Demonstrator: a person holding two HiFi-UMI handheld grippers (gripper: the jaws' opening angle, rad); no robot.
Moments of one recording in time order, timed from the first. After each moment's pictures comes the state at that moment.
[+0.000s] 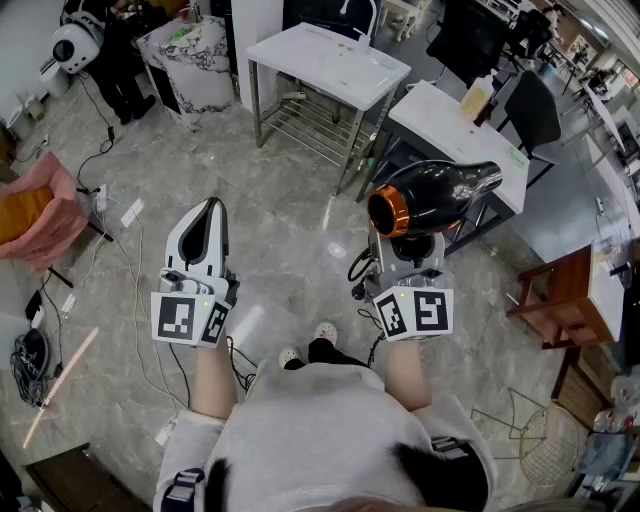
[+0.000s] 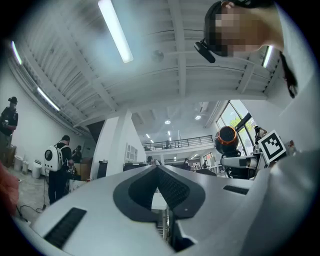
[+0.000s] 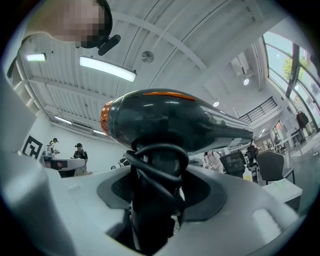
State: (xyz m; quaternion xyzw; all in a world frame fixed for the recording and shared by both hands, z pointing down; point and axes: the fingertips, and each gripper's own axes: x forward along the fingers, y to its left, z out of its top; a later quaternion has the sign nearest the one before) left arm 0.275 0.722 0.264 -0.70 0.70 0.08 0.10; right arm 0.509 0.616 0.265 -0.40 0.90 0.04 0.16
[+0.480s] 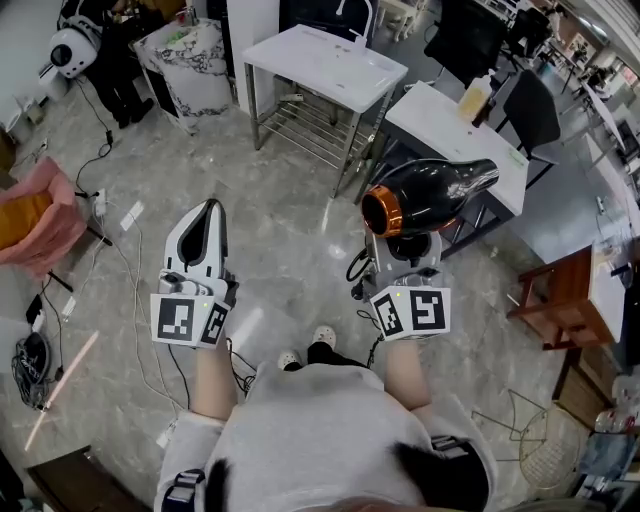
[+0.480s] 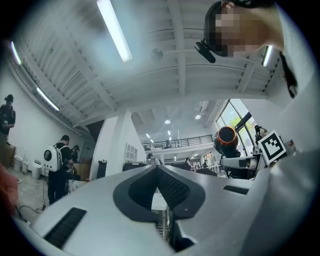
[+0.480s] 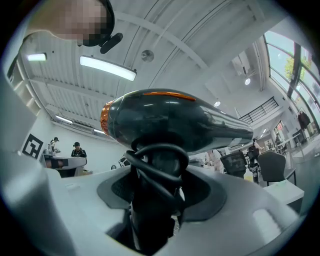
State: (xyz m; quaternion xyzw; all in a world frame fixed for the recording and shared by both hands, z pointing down) left arm 0.281 0.709 0.262 -0.70 0.70 0.08 0.10; right arm 0.509 0.603 0.266 -0.40 0.90 0.04 0.15
